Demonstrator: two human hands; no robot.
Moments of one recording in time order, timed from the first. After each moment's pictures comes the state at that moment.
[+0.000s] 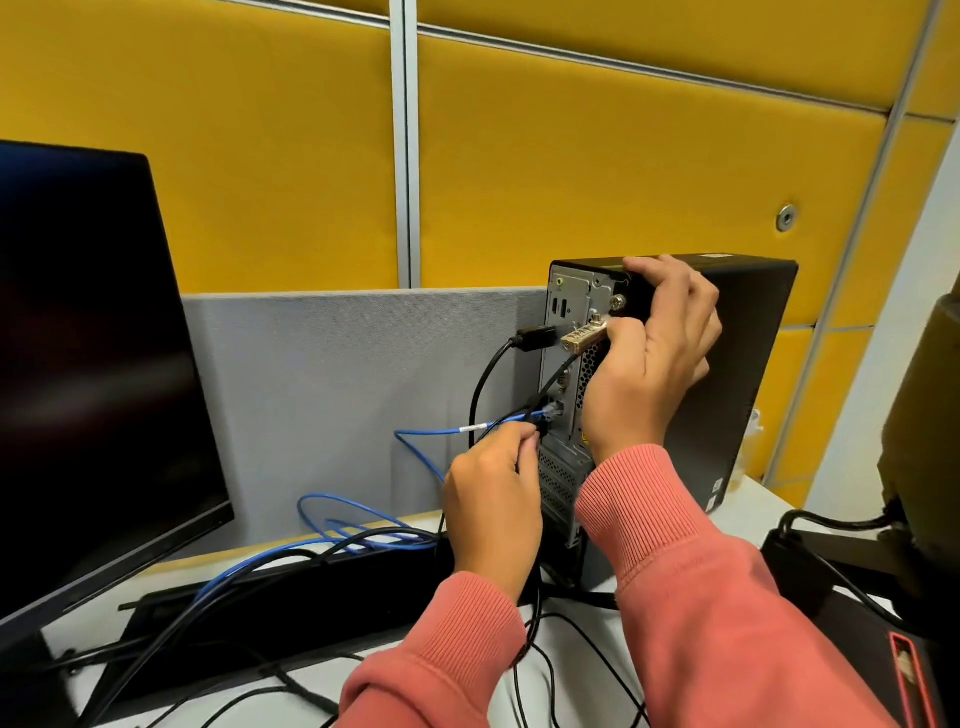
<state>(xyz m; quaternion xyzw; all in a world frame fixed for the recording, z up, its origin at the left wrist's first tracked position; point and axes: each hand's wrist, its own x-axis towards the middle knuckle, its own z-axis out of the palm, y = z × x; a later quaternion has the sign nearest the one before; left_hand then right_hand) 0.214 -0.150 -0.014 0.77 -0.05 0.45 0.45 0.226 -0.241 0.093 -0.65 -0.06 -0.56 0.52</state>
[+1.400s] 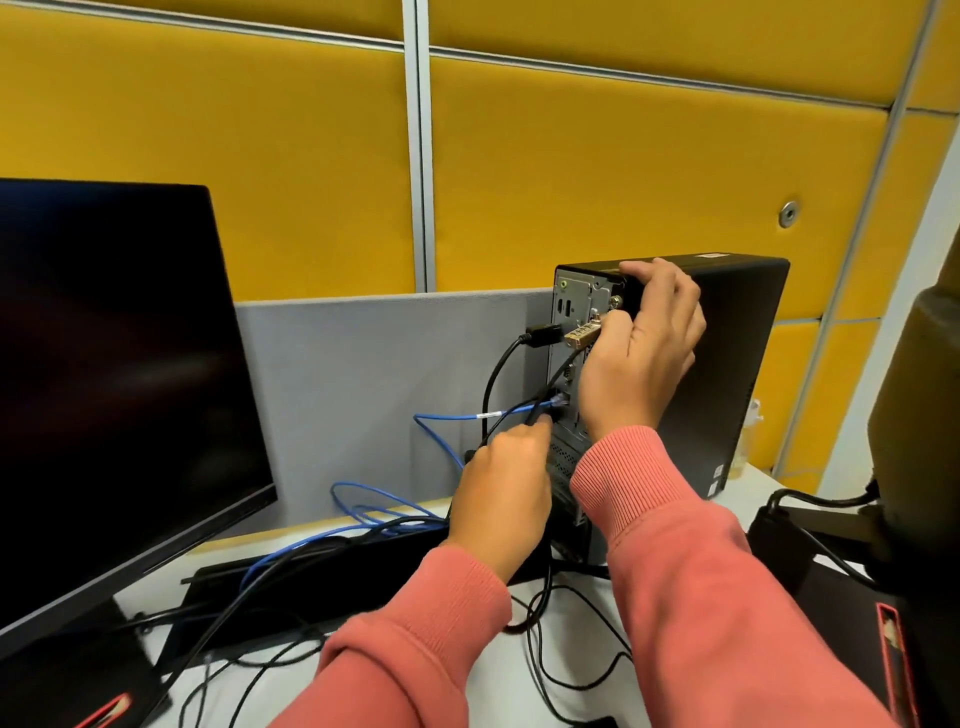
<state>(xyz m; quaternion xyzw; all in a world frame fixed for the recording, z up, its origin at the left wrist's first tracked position) 0.183 -0.131 0.009 0.92 -0.14 0.29 0.22 0.212 -0.235 0.100 -0.68 -0.02 -0.54 0.49</state>
